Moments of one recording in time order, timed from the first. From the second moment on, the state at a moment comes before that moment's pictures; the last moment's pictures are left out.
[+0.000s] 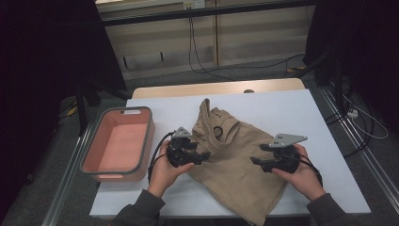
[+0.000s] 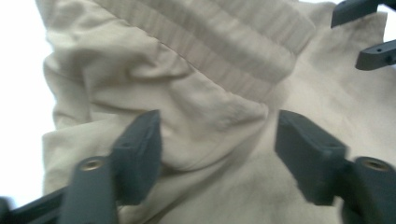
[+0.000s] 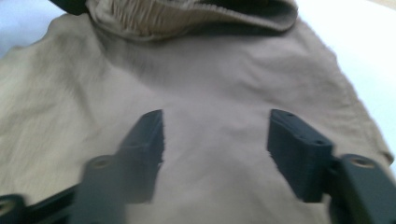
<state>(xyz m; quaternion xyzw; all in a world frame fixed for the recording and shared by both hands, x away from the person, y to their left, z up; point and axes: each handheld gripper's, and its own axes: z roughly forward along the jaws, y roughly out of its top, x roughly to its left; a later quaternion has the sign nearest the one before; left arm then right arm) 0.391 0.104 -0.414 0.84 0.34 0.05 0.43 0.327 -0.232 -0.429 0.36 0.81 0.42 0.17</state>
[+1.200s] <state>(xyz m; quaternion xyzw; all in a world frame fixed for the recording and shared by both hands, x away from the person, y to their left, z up) 0.397 0.139 -0.409 0.82 0.38 0.08 0.43 0.365 -0.155 -0.424 0.28 0.84 0.44 0.13</state>
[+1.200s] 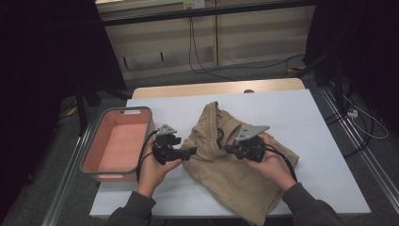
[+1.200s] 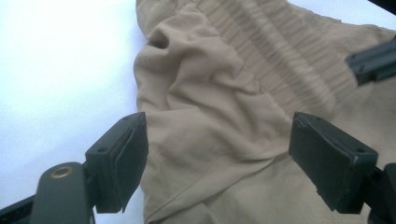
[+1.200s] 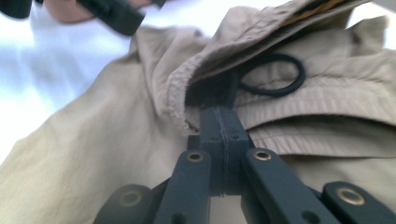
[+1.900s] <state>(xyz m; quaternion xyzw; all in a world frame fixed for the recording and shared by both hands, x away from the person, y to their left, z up) 0.397 0.143 -0.409 0.81 0.39 0.09 0.43 0.347 -0.153 -0.442 0.27 0.87 0.39 0.12</state>
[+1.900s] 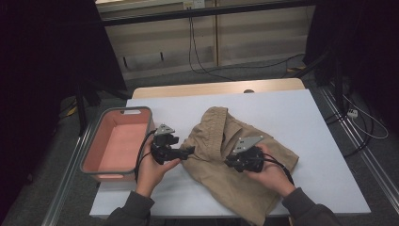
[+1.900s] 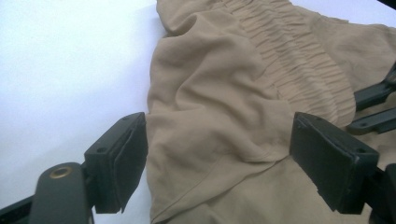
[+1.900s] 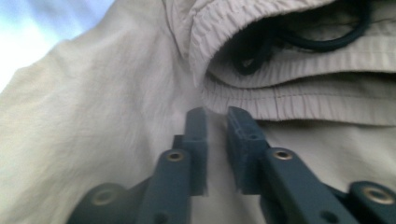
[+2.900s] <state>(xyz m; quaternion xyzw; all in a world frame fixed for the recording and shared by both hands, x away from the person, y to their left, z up) 0.397 0.145 -0.405 0.81 0.38 0.10 0.43 0.302 -0.140 -0.423 0.21 0.88 0.42 0.11</state>
